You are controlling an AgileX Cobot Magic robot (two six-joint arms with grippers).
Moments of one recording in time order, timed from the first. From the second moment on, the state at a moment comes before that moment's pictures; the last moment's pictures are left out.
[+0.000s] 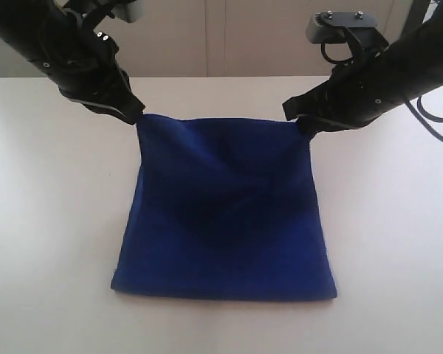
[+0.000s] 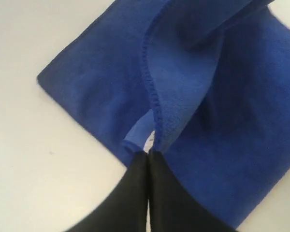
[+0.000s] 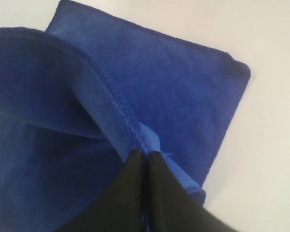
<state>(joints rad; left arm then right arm) -0.44 1.59 -1.39 -0.29 0.95 0.53 0.24 1.60 -1.14 0.54 0.65 -0.50</state>
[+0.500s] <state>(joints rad) -0.44 1.59 -1.39 -0.02 0.83 0.47 0.24 1.59 -1.14 0.44 0.43 -0.50</state>
